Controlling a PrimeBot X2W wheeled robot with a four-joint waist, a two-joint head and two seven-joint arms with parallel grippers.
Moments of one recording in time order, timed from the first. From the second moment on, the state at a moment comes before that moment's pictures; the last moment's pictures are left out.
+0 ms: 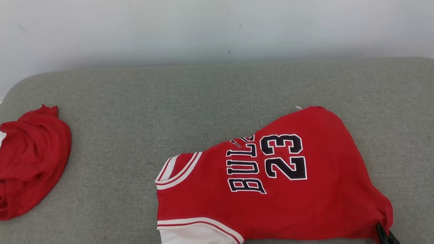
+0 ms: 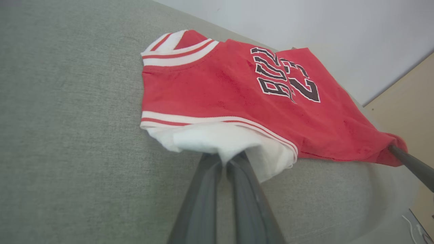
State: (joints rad) left arm 0.09 0.10 -0.34 0.26 -0.44 -0.13 -0.26; right arm 0.12 -0.24 0.04 0.36 0.33 0.13 -0.26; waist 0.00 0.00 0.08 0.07
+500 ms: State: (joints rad) left arm -0.20 0.19 -0.31 0.12 -0.47 -0.13 -0.26; right arm -0.03 -0.29 0.13 0.22 0.38 0.13 -0.26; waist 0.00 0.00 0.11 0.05
